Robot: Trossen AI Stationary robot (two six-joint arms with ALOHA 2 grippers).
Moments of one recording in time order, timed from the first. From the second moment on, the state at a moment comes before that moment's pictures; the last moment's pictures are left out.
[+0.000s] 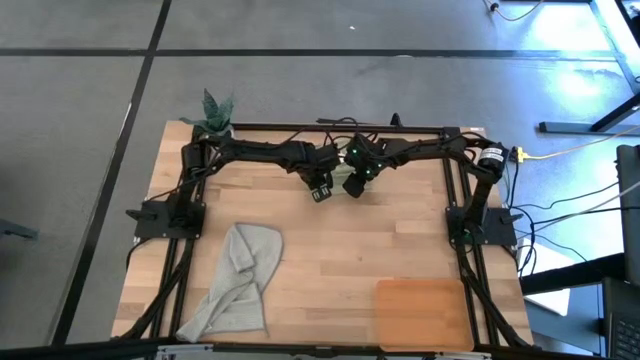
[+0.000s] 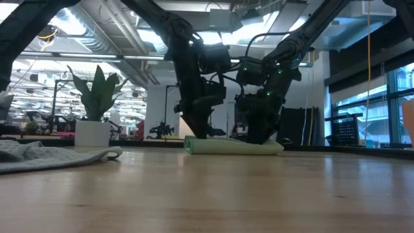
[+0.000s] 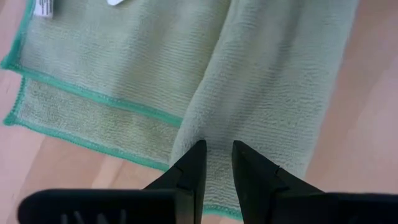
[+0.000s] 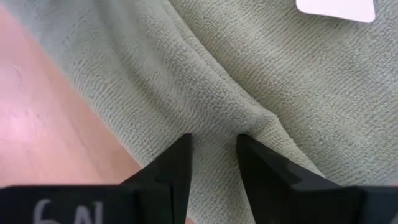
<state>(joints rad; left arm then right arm) 0.32 2.05 1.49 -0.68 -0.11 -0.15 -0.45 1.84 1.06 -0.38 -0.16 0.18</state>
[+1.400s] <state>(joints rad) 0.33 1.80 1.49 -0.89 -0.26 -0.12 -0.45 1.76 1.38 -0.83 -0.04 0.06</state>
